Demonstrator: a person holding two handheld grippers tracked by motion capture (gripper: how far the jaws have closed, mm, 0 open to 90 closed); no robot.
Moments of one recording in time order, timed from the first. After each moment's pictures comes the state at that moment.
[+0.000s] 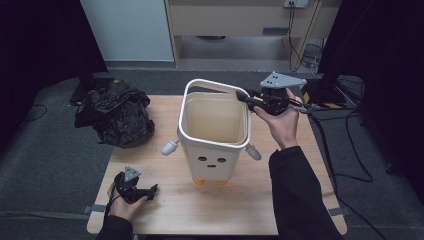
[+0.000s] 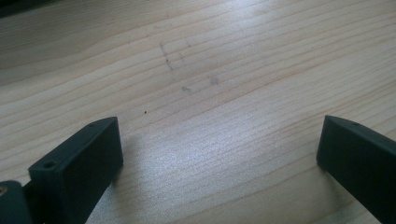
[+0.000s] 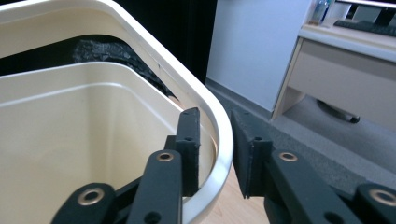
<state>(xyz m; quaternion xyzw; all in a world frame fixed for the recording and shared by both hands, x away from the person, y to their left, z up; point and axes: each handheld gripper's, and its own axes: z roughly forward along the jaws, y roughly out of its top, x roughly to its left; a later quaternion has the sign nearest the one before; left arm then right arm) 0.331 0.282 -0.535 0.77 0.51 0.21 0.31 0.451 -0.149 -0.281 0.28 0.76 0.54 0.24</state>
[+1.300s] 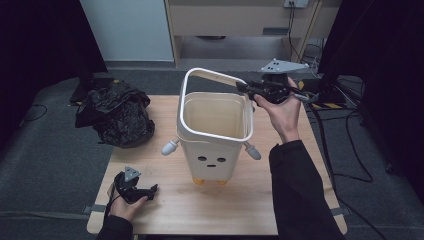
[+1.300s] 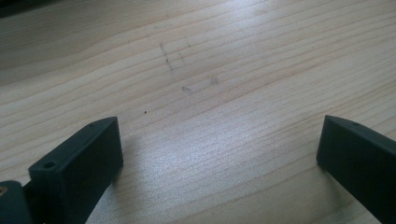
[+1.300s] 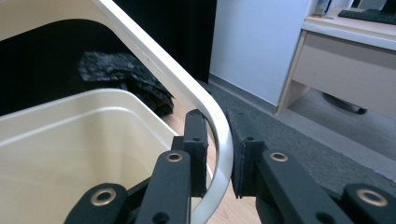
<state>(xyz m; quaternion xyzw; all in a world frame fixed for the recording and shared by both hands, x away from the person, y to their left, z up) 0.331 0.281 -0.536 0.77 0.52 0.21 0.31 0.458 -0.144 -0.252 0.29 0.76 0.53 0.22</state>
